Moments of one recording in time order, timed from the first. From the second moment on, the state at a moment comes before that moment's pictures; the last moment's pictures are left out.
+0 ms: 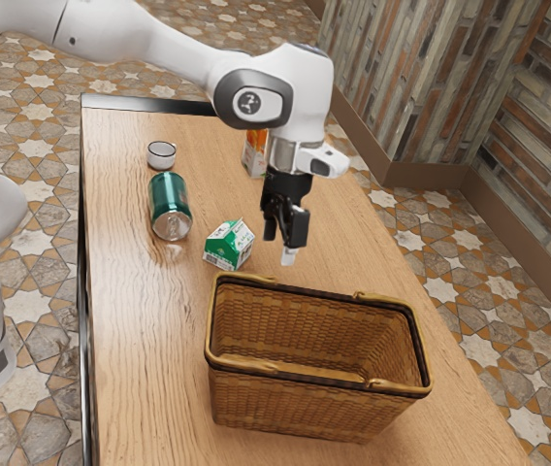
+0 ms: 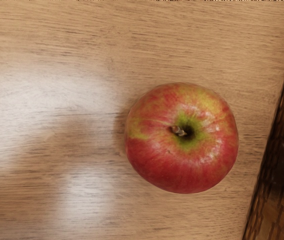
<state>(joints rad) -0.60 -0.24 0.45 -2.10 -0.15 1.92 -0.14</state>
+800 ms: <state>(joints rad) -0.60 -0.14 0.45 -2.06 -0.14 1.97 -0.11</state>
